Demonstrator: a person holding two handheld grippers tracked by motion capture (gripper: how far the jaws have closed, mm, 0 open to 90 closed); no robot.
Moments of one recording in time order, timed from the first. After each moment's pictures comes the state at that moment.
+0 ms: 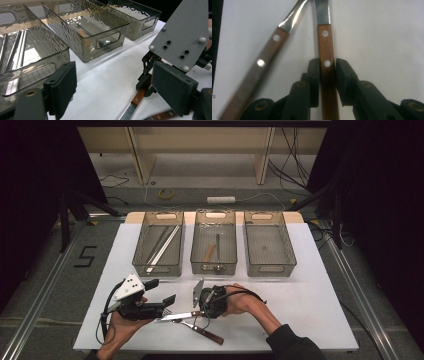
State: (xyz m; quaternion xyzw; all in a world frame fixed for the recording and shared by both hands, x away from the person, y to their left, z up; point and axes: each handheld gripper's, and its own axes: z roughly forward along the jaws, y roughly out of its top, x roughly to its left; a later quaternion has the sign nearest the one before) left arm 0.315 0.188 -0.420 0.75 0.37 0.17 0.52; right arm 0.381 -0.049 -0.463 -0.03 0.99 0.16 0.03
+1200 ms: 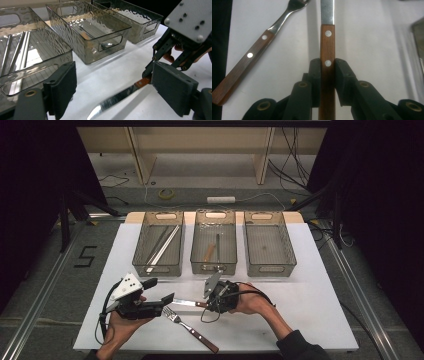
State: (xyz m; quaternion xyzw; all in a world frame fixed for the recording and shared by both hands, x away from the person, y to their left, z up) left arm 0.315 0.191 -0.419 0.74 0.37 0.18 0.53; right arm 0.384 -0.083 -0.446 0.04 0.97 0.24 0.05
